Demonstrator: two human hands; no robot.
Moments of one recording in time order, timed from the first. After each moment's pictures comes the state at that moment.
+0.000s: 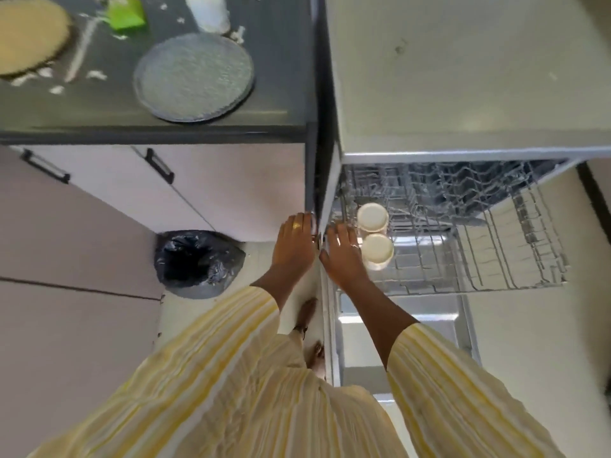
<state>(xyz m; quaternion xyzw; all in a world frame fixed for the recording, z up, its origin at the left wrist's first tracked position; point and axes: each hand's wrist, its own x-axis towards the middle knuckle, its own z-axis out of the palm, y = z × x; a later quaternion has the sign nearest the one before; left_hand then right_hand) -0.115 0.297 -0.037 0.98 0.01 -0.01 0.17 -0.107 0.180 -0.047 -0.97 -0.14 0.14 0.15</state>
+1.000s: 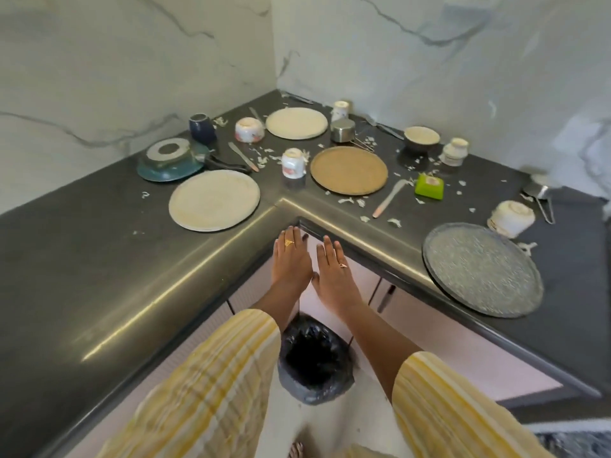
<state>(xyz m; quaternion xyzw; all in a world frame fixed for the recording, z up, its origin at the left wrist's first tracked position) -0.148 0.744 0.082 0.91 0.40 0.09 0.09 -0.088 0.654 0.072 -0.83 -0.53 0.03 0.15</state>
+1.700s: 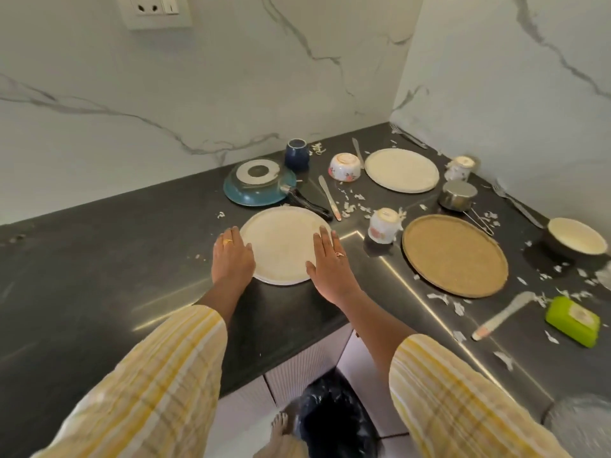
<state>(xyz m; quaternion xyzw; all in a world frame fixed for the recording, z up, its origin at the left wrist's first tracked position) -0.249 0.973 0.103 0.72 0.67 0.14 0.10 -0.063 0.897 0.099 -0.71 -0.68 0.08 0.13</state>
